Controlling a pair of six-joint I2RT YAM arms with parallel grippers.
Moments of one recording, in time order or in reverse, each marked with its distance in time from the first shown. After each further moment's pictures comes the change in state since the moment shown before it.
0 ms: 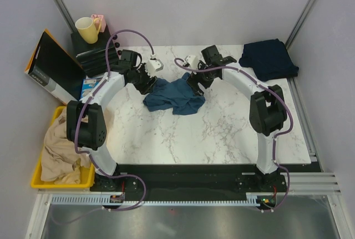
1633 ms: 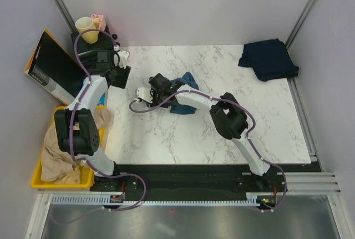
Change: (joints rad) left arm 0.202 -0.077 -0.077 0.143 -0.387 -0.370; right arm 0.430 0.316 0.223 0.182 0.225 -0.209
